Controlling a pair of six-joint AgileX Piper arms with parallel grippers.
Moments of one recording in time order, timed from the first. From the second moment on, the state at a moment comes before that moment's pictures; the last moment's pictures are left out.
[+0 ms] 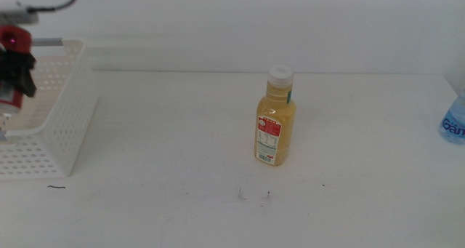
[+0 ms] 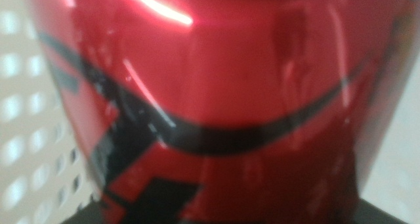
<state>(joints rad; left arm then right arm) 0.31 2.07 -1.87 -0.15 1.21 0.34 0.07 0.00 0.00 -0.06 0.27 0.12</state>
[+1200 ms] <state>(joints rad) -0.11 1.28 -1.18 -0.33 0.61 0.50 0.07 0.00 0.00 -0.06 0.27 0.12</state>
